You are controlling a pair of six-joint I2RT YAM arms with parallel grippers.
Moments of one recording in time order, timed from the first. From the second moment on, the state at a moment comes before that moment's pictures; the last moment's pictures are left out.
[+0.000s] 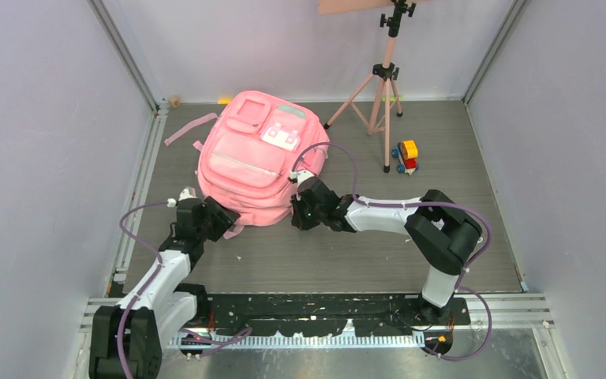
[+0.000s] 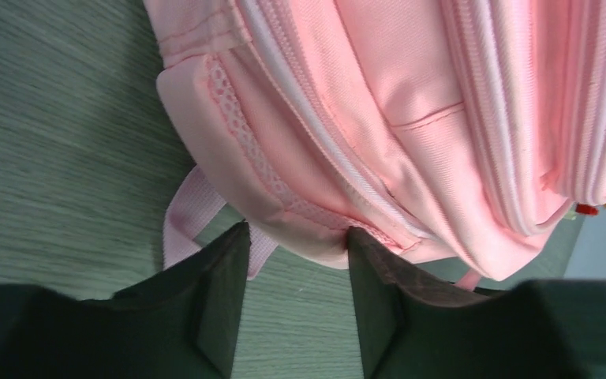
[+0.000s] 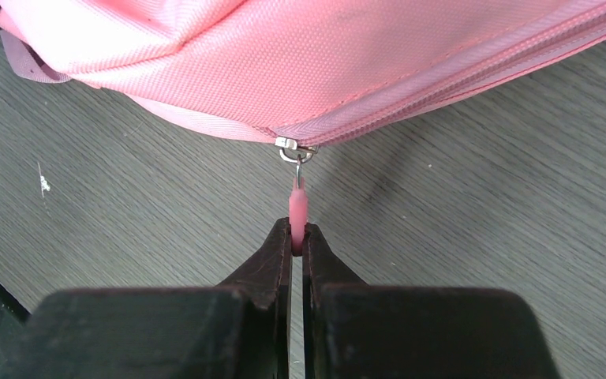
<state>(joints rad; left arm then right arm) -0.08 0.91 0.29 -0.07 0.10 -0.87 0.90 1.77 0.99 0.01 0.00 0.42</state>
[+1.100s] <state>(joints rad) 0.05 0.79 0.31 -0.19 0.18 -0.81 0.65 1.81 1.11 -0.16 0.03 0.32</state>
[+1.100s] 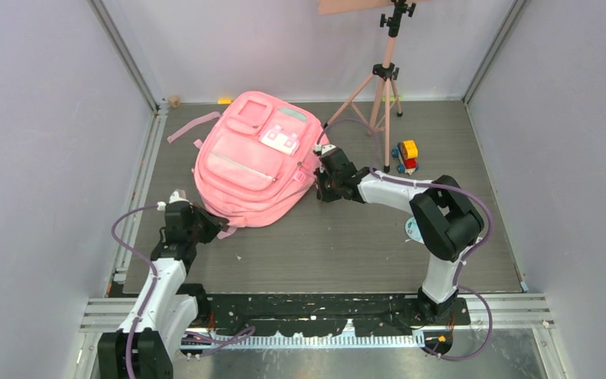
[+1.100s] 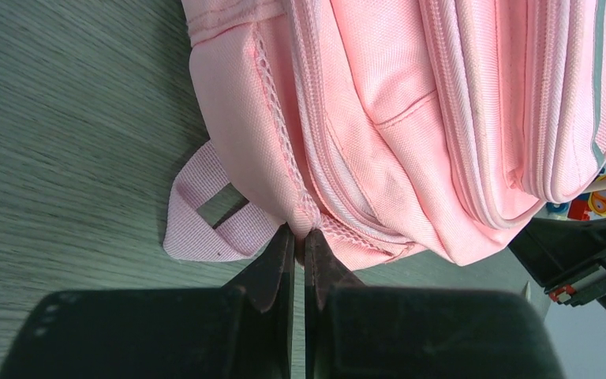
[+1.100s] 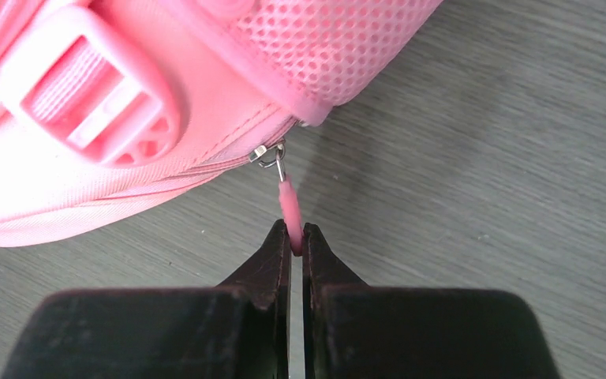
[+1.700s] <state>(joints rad) 0.06 0.71 0.34 -0.28 0.19 -0.75 0.60 1.87 1.16 -0.20 -0.06 0.25</state>
